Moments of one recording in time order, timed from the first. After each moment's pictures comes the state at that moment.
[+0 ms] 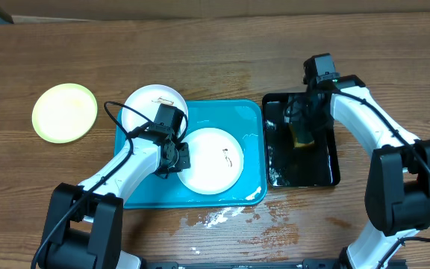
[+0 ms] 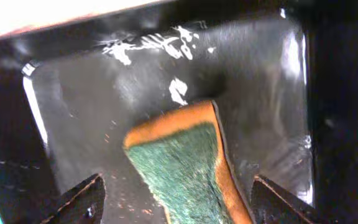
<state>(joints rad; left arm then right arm) -0.29 1.65 0.89 -0.65 0.02 -0.41 0.18 1.90 1.31 -0.77 -0.03 0.35</state>
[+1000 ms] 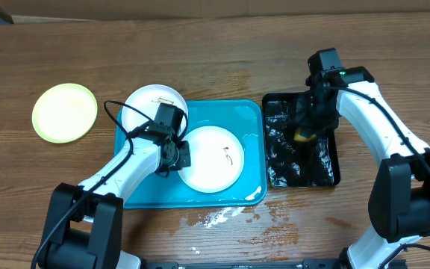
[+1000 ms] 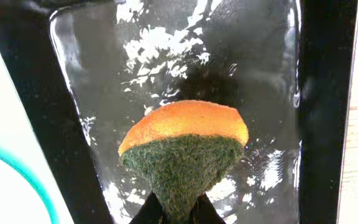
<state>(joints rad) -0.29 1.65 0.89 -0.62 0.02 -0.41 0.17 1.86 1.41 -1.00 -0.09 0.34</state>
